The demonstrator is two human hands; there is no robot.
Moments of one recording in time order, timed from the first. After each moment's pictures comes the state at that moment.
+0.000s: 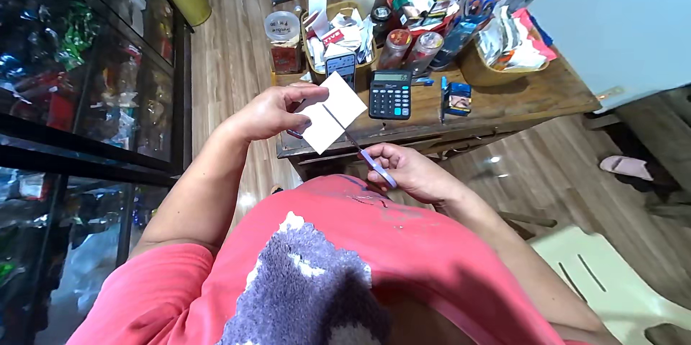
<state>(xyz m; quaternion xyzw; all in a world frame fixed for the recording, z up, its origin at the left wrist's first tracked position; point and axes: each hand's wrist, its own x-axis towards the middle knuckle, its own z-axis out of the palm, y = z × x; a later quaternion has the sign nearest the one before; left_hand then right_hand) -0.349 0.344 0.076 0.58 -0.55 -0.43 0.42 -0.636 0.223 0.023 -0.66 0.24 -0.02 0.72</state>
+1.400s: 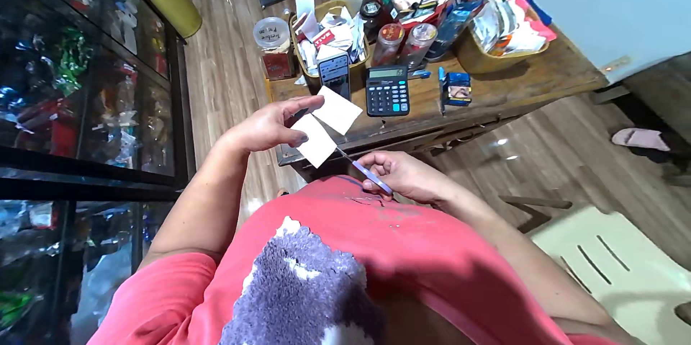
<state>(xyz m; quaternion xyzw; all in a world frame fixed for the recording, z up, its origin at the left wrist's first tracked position) -0.338 0.334 0.066 0.57 -0.53 -0.51 0.36 -0.625 0.225 0.024 -0.65 0.28 0.06 0.71</state>
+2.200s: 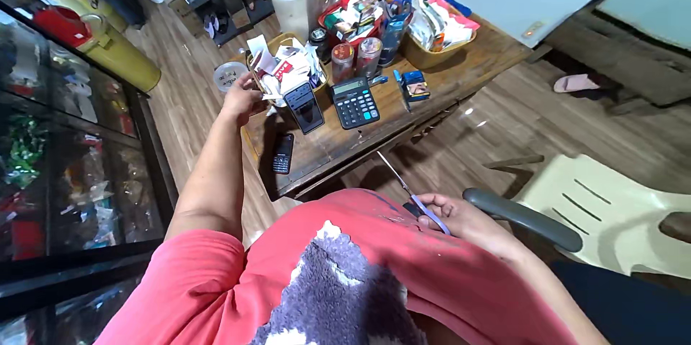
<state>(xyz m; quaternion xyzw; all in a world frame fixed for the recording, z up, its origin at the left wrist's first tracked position) -0.240 0.177 0.004 0.73 -0.34 -0.38 0.45 -0.735 0.270 -0.007 -0.54 0.47 -0.13 0.69</state>
